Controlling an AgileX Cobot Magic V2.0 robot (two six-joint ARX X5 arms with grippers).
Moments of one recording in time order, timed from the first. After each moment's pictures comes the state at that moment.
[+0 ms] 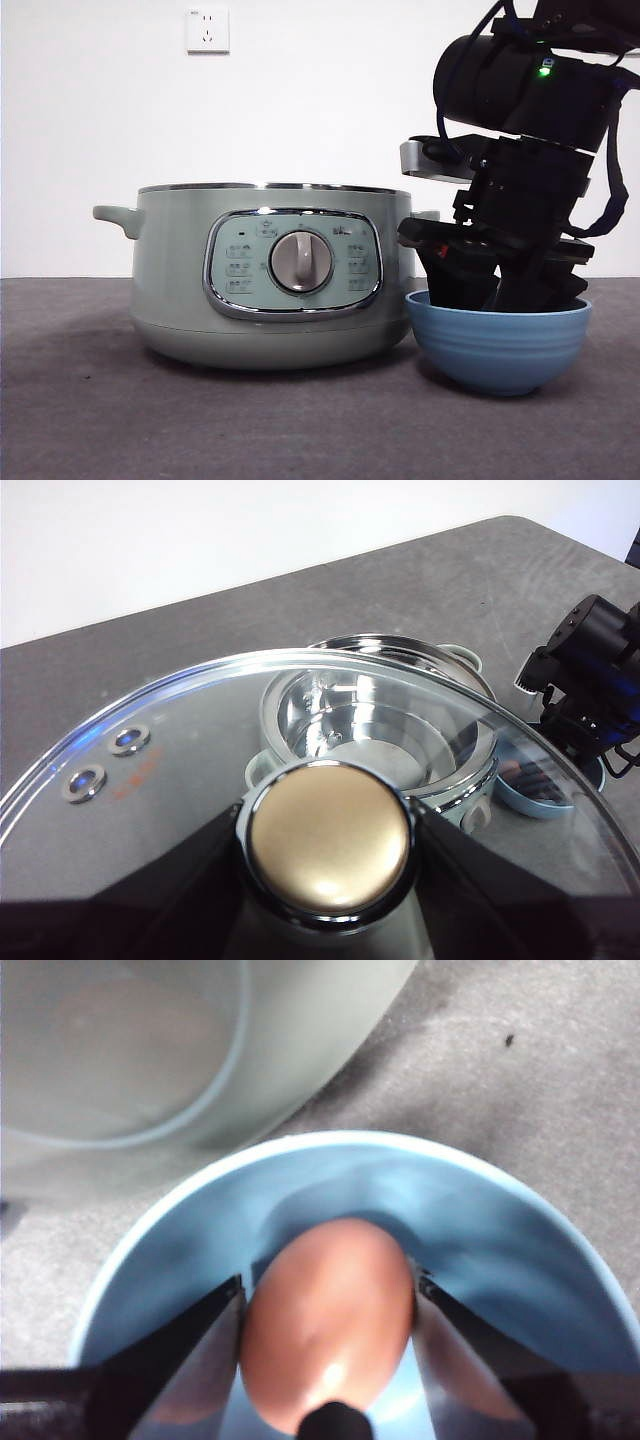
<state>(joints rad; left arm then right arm) -0.47 0.56 1.16 -0.98 -0.02 0.00 0.55 1.62 0.91 -0.44 -0.04 0.04</state>
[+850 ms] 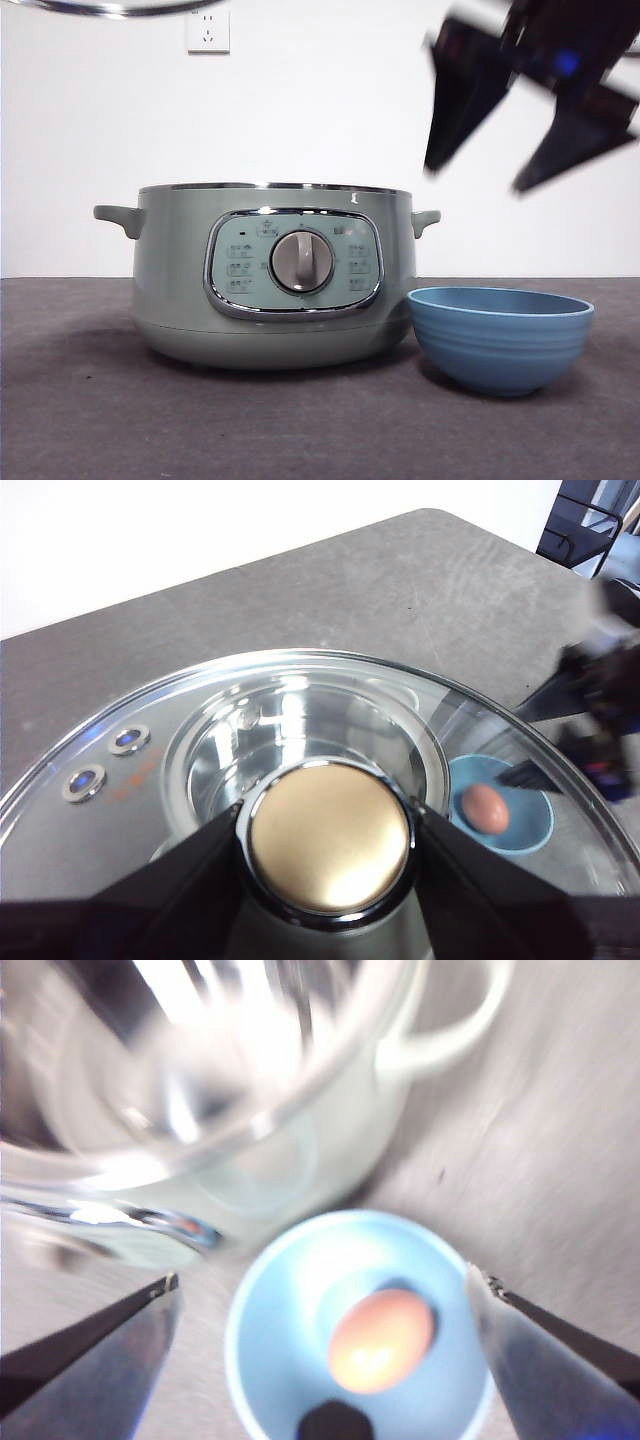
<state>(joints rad) -0.47 0.87 1.16 -0.69 0.16 0.02 0.55 1.18 0.91 -0.54 -0.05 0.07</state>
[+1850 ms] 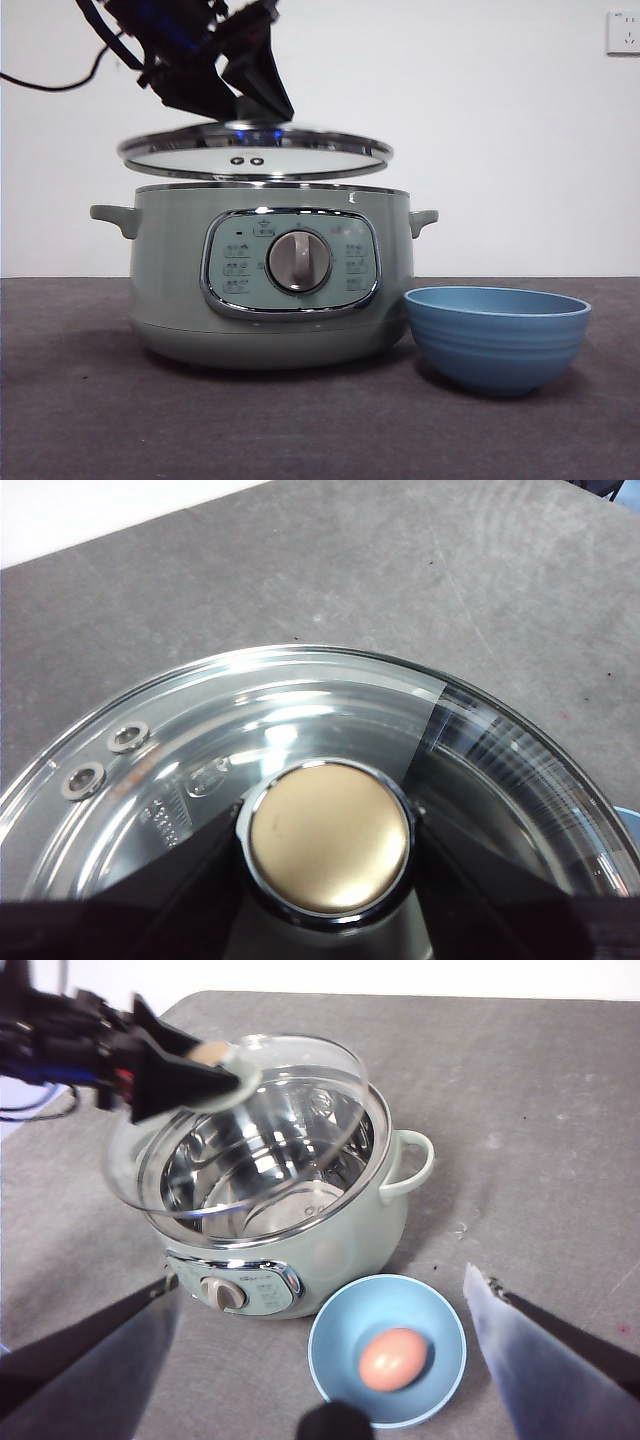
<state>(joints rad) -0.49 1.49 1.16 -0.16 0.18 0.04 0.55 0.61 0.91 -0.72 -0.05 0.16</state>
